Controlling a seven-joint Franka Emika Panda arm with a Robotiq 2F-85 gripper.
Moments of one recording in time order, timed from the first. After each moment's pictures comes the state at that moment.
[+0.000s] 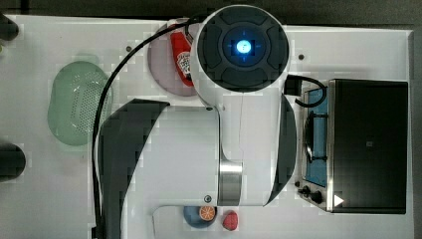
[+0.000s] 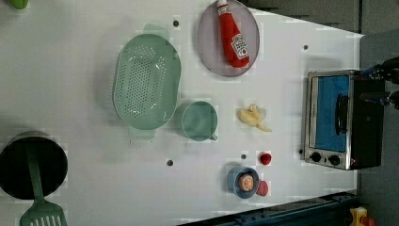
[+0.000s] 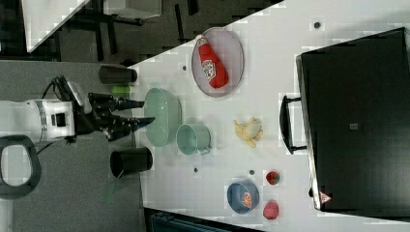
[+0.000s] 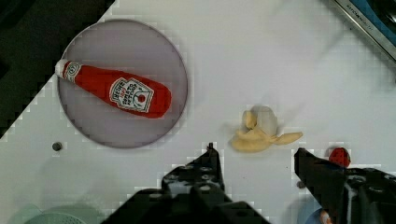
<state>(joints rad) -0.02 -0.02 0.01 -1.79 0.00 0.21 0.07</state>
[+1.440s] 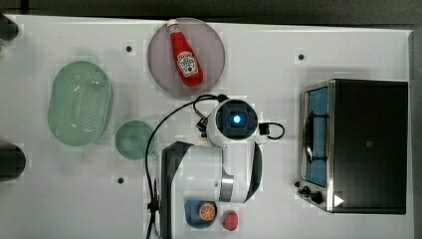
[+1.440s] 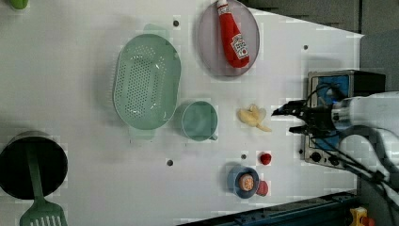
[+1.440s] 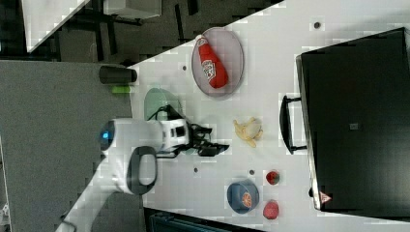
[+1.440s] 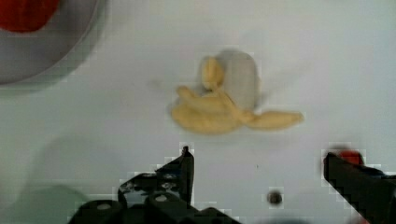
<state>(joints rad) -0.10 0.09 0.06 -2.37 0.03 0.76 -0.21</state>
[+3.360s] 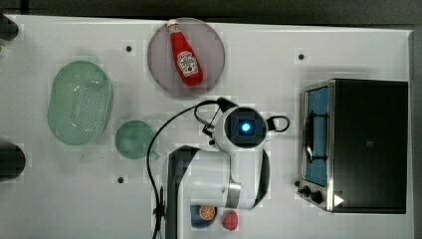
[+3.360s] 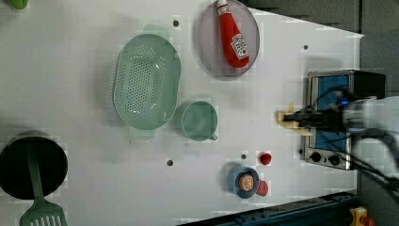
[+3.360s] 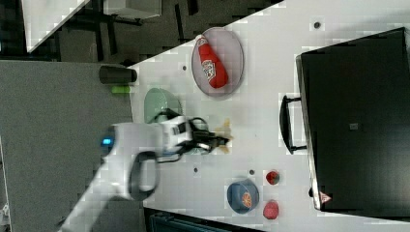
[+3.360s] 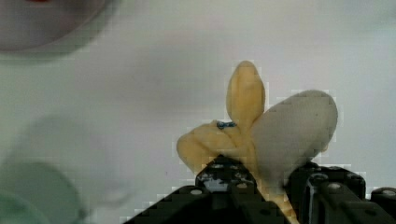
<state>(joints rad) -0.12 0.01 0.05 -2.36 0.03 0.71 -0.41</state>
